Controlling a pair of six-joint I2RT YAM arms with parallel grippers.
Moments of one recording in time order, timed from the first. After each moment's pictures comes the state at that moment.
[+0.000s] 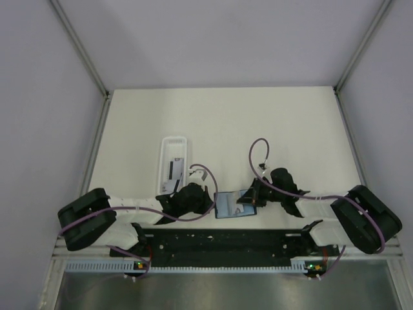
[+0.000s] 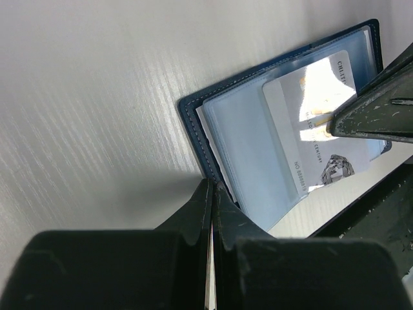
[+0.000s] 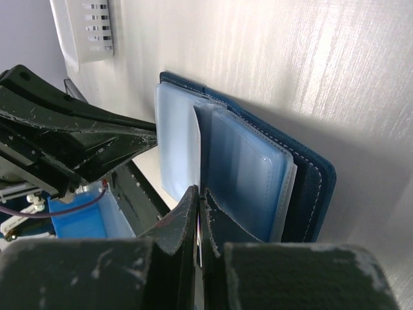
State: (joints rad) left arm -1.04 1.32 0.36 0.27 -0.13 -0.84; right arm 0.57 1.31 0.20 0.48 -0.53 0.91
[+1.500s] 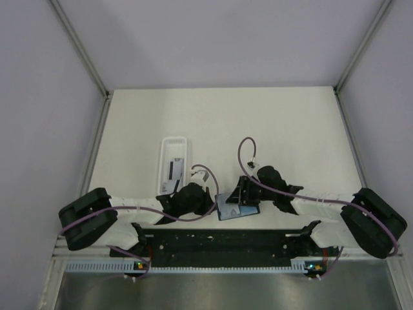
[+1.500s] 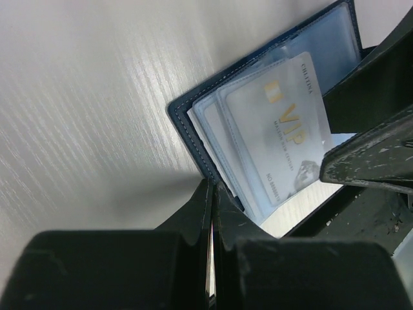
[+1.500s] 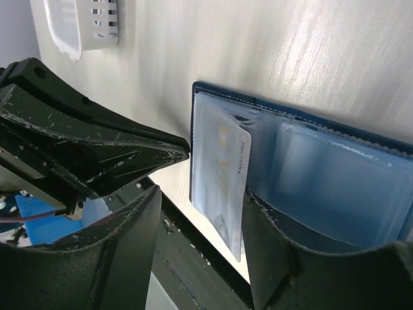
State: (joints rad) left arm -1.04 1.33 0.36 0.29 -0.07 -0.84; right arm 0.76 1.29 0.33 0.32 -0.37 0.91
